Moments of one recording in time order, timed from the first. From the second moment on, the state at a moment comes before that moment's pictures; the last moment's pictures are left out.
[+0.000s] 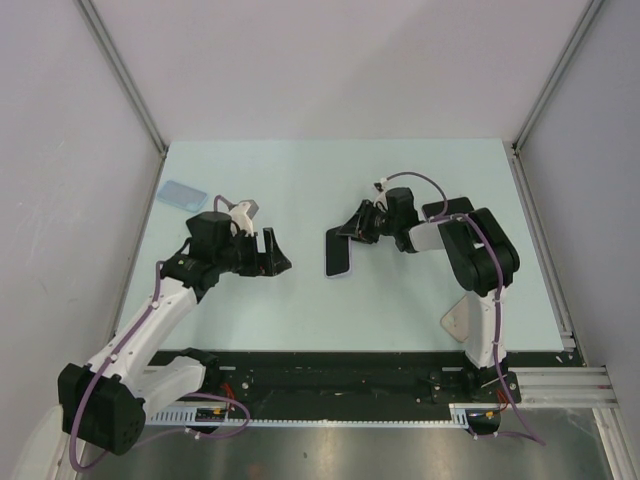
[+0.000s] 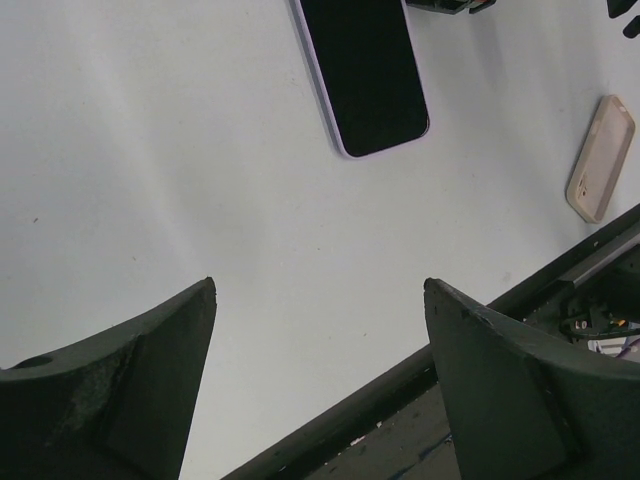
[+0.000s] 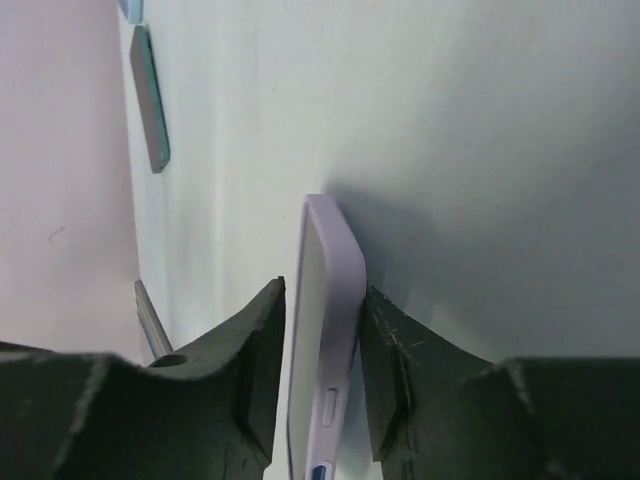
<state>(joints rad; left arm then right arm) -0.32 1.00 0.77 -0.47 0.35 -0.36 0.39 2.07 1.08 0.46 -0.61 0.84</state>
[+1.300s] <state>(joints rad) -0.32 1.01 0.77 -0.51 0.19 -0.36 0.39 1.95 1.12 0.13 -0.37 0.75</state>
